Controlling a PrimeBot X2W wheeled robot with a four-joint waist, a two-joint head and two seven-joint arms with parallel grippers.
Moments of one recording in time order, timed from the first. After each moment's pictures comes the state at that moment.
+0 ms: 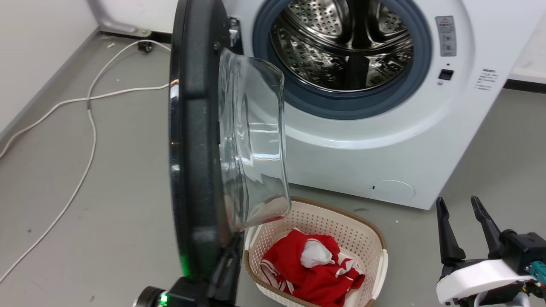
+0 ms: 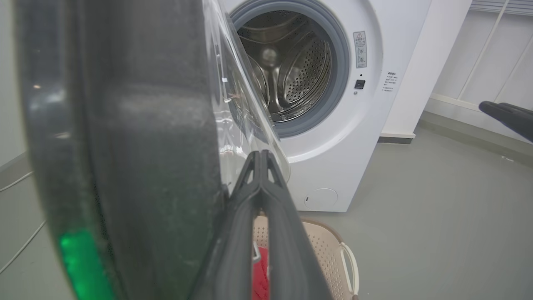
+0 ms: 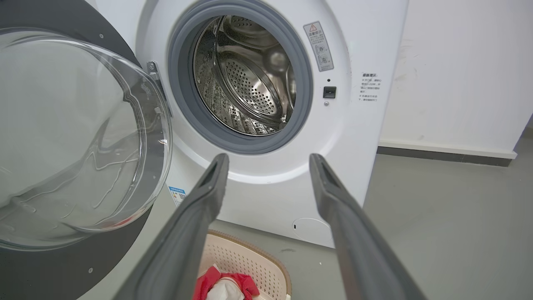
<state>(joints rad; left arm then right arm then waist) 0.08 0.18 -0.47 -0.08 -0.25 0.16 -0.20 0.02 -0.05 -0.07 0.04 0.11 0.13 -0.13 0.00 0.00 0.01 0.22</state>
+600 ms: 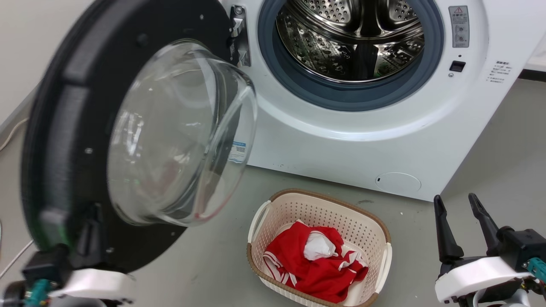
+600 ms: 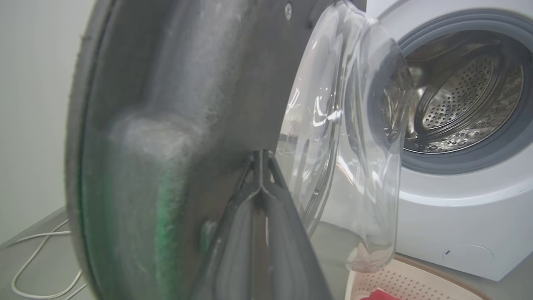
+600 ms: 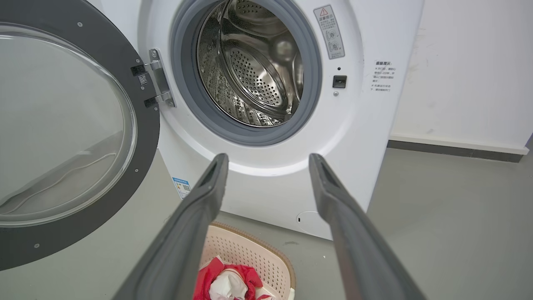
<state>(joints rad) 0.04 0.32 -0.10 0.01 -0.40 0.20 -0.26 0.02 -0.05 -0.07 0.02 0.10 0.13 -0.11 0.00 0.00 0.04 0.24</state>
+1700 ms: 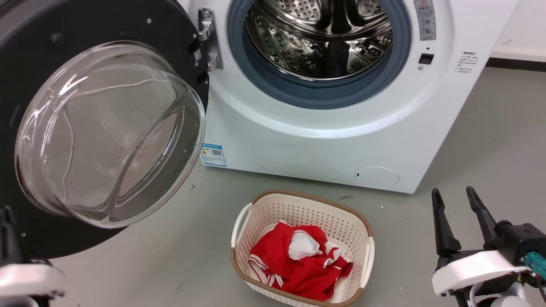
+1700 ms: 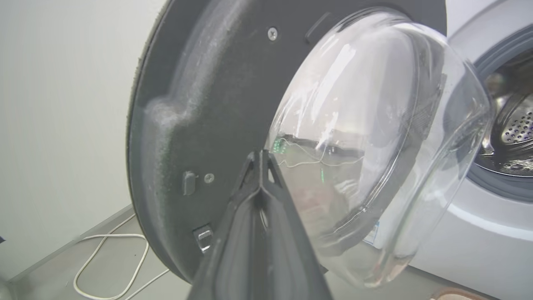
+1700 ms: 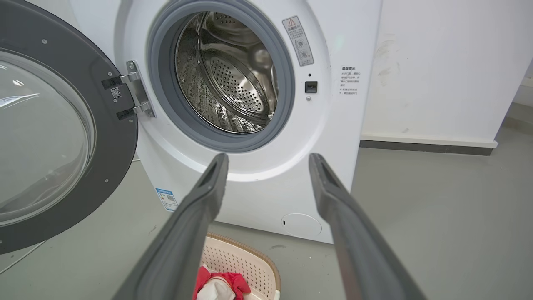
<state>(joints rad) -0.08 0.33 0.30 0.26 -0.29 0.00 -0.26 -0.02 -0.05 -0.06 0.06 0.11 0.13 -0.14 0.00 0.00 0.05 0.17</state>
